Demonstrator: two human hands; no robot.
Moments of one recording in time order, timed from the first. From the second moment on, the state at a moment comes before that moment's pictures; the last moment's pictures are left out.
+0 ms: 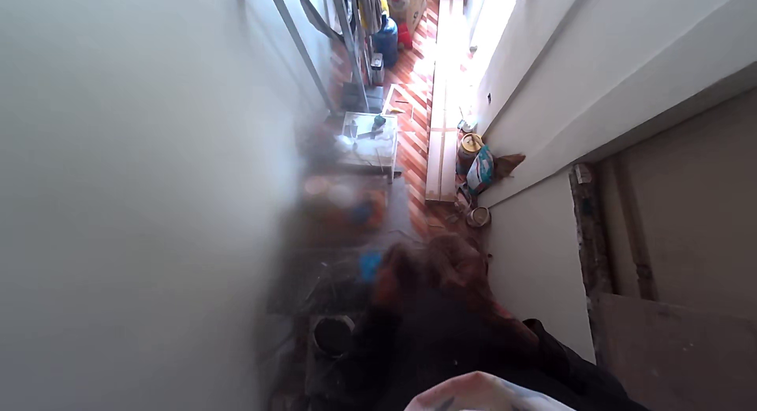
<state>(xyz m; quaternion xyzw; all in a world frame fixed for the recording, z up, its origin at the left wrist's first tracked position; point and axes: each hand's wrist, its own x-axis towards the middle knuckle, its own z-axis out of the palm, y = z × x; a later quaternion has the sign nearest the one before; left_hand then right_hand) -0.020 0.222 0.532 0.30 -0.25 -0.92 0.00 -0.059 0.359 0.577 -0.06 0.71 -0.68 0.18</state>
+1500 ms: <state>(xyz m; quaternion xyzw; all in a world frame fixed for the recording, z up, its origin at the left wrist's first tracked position) -0.009 0.239 0.547 0.29 -0.40 -0.86 0.12 -0.055 0.368 0.562 -0.18 0.75 -0.61 0.18</state>
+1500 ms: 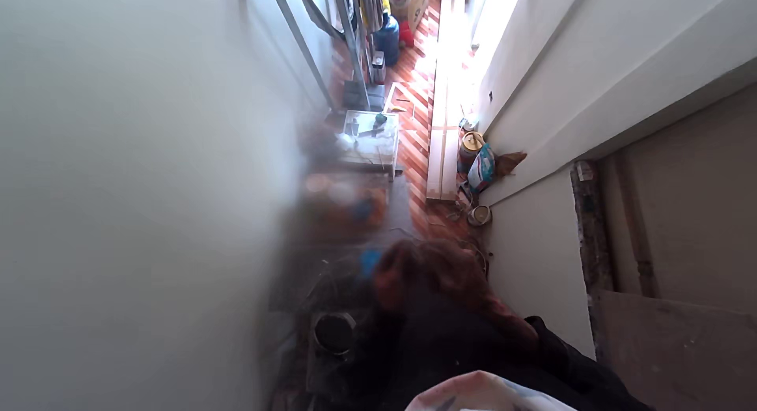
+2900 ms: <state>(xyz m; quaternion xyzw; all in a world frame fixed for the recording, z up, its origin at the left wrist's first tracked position) -0.005 0.205 0.536 0.25 -0.44 -0.86 0.08 -0.060 0.399 0.553 -0.11 0.51 -0.79 0.33</state>
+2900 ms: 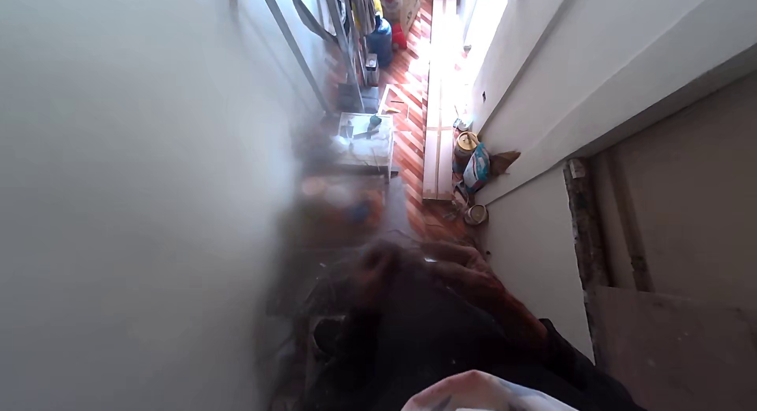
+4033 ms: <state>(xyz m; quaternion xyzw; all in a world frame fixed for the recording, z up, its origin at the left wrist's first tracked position) -0.005 0.208 0.536 0.18 -0.53 -0.83 0.07 -0.067 0.390 0.536 0.03 0.36 -0.86 0.36</state>
